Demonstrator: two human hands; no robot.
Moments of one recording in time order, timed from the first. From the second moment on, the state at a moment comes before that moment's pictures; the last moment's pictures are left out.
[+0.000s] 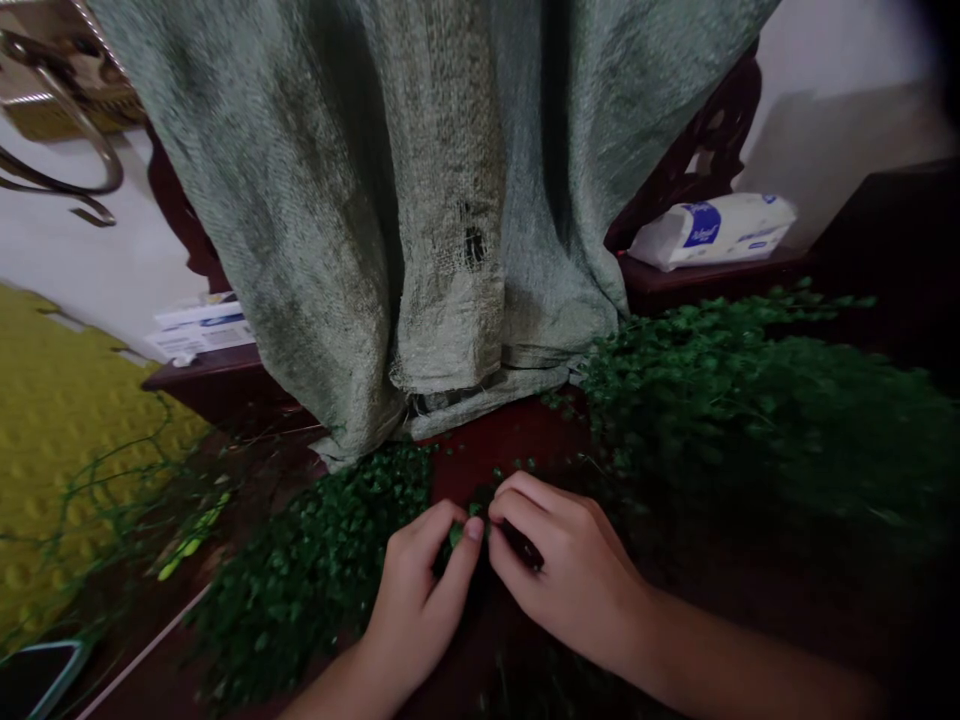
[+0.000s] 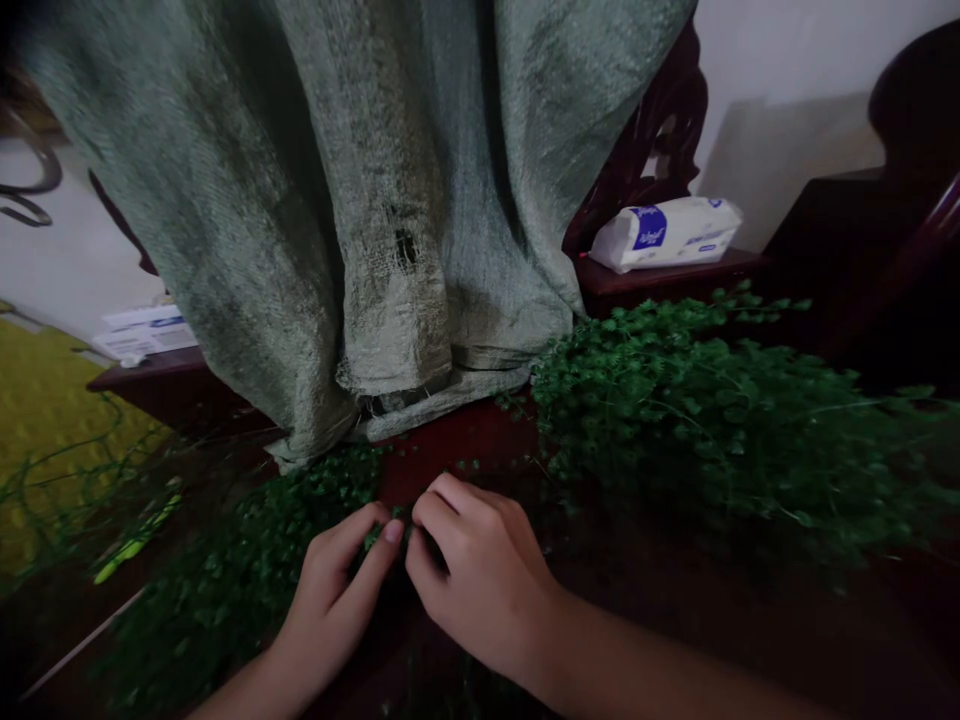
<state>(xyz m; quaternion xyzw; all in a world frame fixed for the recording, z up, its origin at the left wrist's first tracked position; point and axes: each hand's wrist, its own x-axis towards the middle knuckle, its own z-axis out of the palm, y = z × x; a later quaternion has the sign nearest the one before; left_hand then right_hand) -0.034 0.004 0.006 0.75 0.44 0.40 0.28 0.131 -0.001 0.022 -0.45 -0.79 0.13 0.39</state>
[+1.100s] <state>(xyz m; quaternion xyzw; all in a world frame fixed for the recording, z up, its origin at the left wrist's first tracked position) -0.035 0.001 0.006 0.80 0.38 0.35 0.31 0.135 -0.001 0.021 -0.40 -0.82 0.11 0.39</state>
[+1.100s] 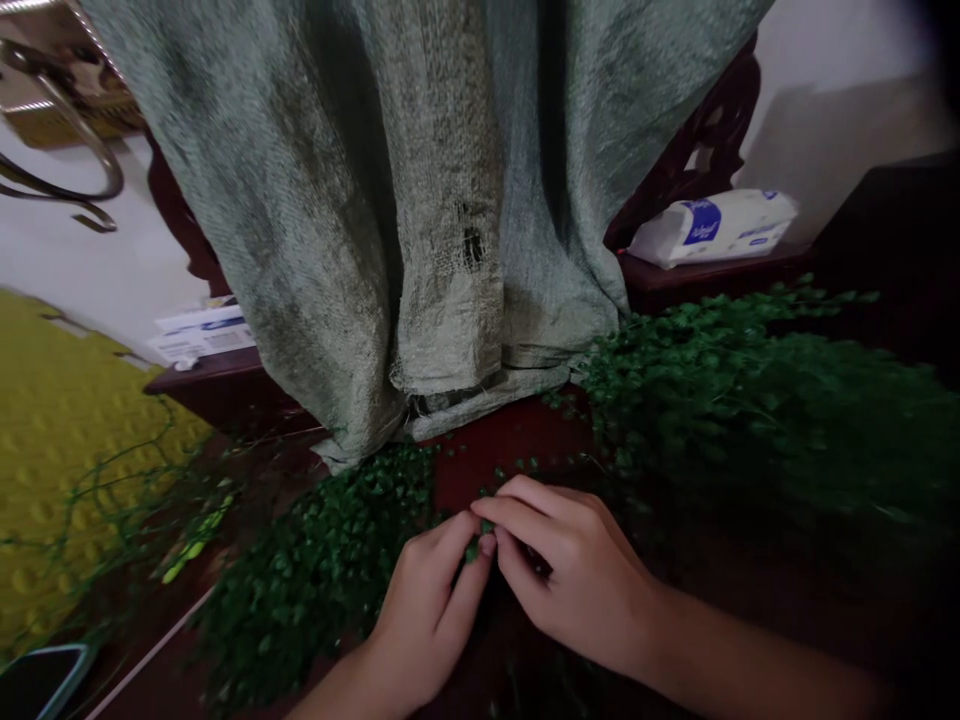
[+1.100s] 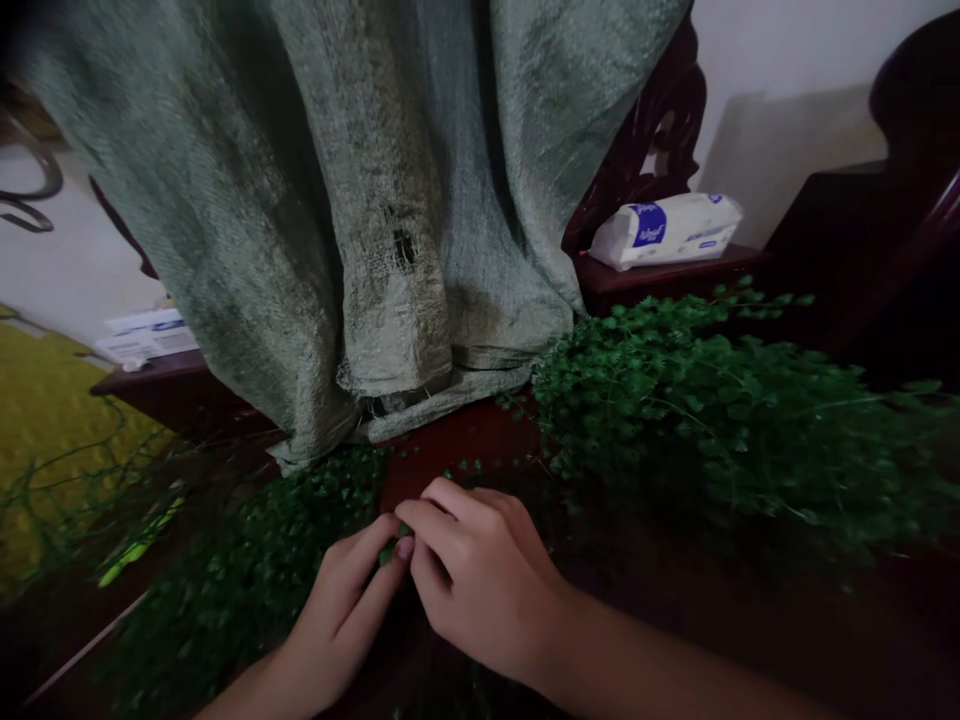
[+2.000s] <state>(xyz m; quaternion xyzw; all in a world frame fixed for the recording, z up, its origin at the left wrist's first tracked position) -0.037 0.005 0.003 0.81 0.38 0.37 0.25 0.139 -0.001 0.022 -0.35 -0.85 0.01 0.40</state>
